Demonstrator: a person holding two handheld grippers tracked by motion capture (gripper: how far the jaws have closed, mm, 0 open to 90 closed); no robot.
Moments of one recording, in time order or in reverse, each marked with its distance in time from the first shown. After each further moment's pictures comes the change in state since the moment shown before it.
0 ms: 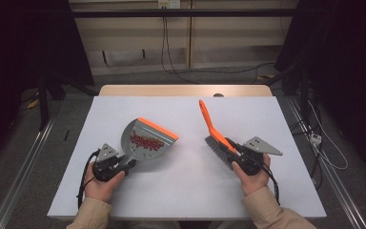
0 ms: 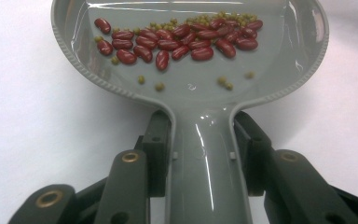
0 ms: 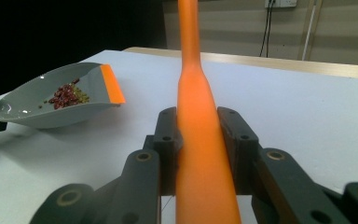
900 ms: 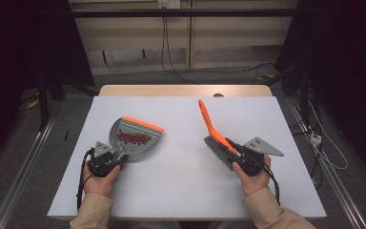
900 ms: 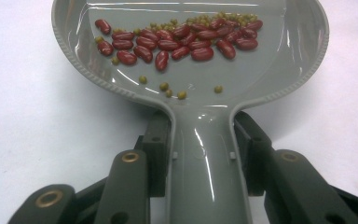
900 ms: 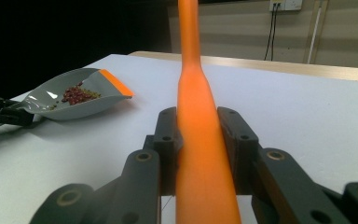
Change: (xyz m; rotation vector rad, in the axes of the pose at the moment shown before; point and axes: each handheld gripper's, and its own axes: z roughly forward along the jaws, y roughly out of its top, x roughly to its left) left arm 0.019 -0.006 0.008 0.022 0.170 -0.088; right arm 0.002 0.001 -0.003 -0.014 0.019 0.003
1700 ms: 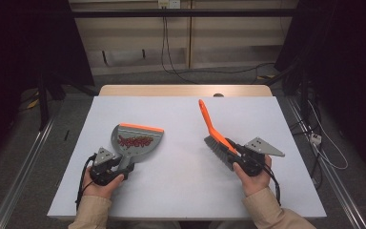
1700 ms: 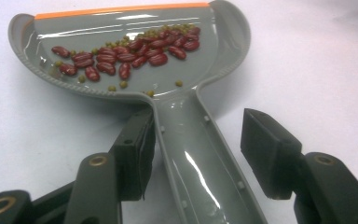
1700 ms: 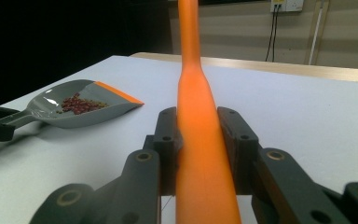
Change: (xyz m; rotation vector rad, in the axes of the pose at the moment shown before) left arm -0.021 -0.006 -0.020 -0.013 -0.123 0.038; right arm 0.000 0.000 -0.002 -0.001 0.007 0.004
